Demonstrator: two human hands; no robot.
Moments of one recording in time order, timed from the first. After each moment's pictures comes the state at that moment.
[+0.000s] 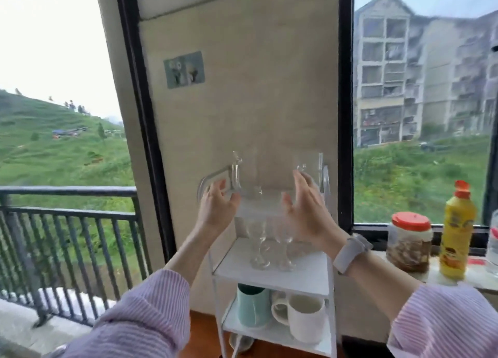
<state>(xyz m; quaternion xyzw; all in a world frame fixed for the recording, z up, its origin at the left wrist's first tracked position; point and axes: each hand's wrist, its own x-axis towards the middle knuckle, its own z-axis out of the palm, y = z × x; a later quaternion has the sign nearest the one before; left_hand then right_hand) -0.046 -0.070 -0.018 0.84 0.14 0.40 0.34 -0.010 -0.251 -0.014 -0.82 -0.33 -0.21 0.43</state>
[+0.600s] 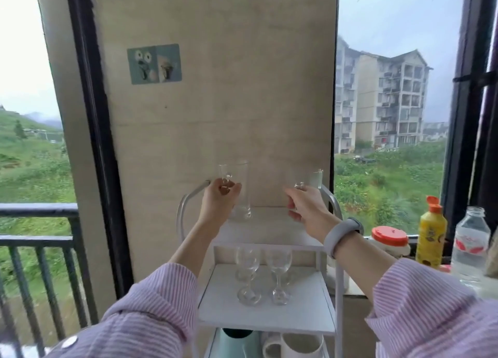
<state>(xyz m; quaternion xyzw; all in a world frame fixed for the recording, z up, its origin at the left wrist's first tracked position) 0.054 -0.032 0.003 0.75 0.02 0.35 0.56 0.067 -0.204 0.016 -0.71 -0.07 -0.06 0.70</state>
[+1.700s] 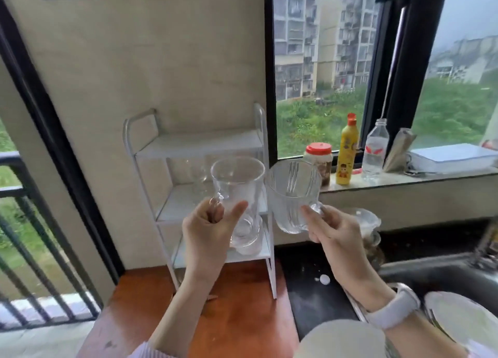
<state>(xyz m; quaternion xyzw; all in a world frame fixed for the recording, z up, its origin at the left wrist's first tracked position) -0.149 -0.162 -0.122 0.68 -0.10 0.39 0.61 -0.151 -0.348 -0.124 -0.67 -0.16 -0.21 0.69</state>
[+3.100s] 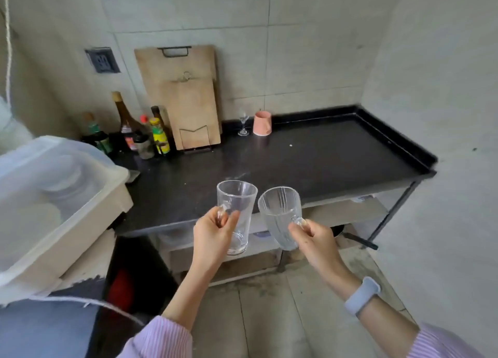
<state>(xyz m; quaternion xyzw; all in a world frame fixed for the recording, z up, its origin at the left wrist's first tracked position) -0.438 -1.140 -0.302 0.58 -0.53 -0.32 0.52 -0.627 -1.113 -0.295 -0.52 0.61 -0.46 0.38</state>
